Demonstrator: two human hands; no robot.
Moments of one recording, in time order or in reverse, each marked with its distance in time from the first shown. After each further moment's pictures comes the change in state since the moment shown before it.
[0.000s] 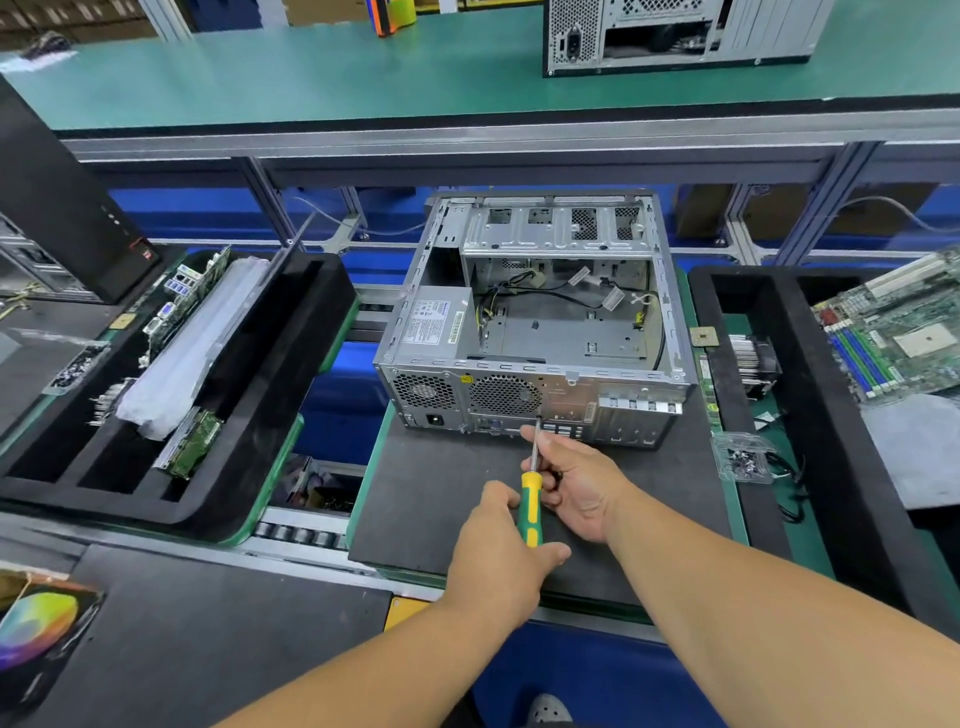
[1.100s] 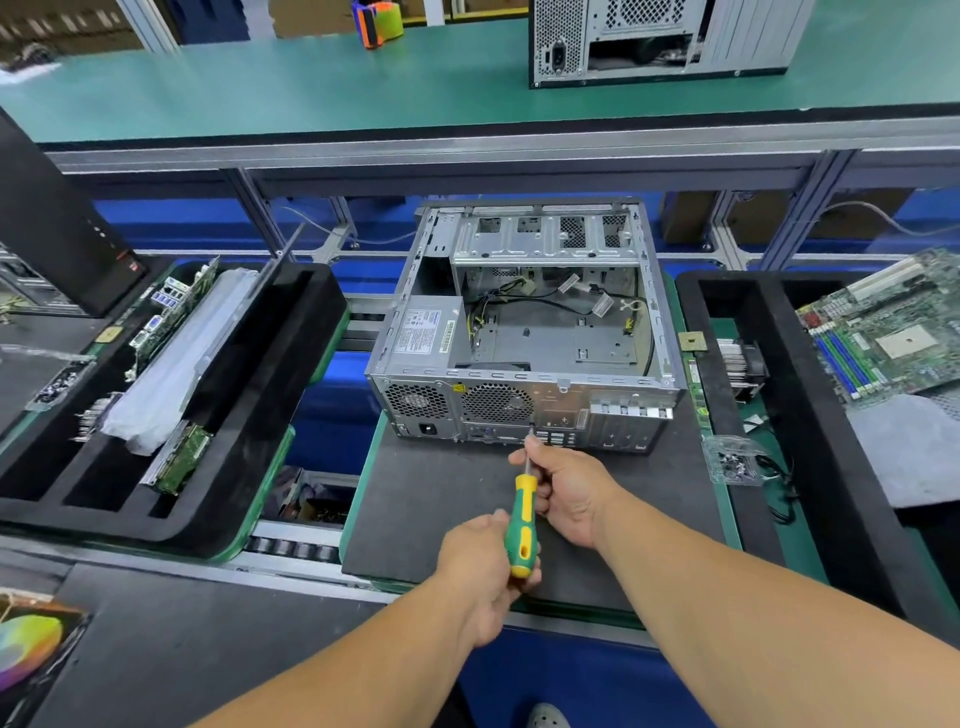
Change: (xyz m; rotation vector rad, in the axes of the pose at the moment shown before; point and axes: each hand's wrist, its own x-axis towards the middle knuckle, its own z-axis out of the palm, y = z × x) left_hand 0.014 -0.001 0.000 -0.956 -0.131 -0.574; right_hand 0.000 -0.002 0.009 -0.063 0.084 0.045
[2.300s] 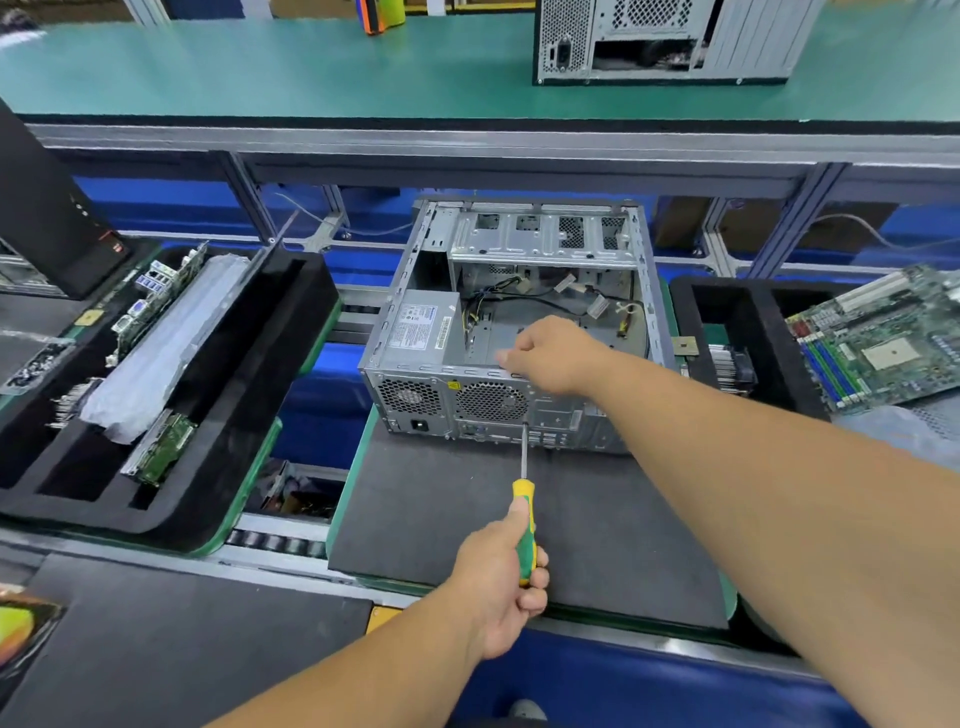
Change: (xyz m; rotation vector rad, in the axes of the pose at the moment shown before) left_hand -0.009 -0.013 0.008 -0.024 -0.210 -0.091; right_hand -0.003 -0.157 0.047 -1.421 -0.033 -0.469
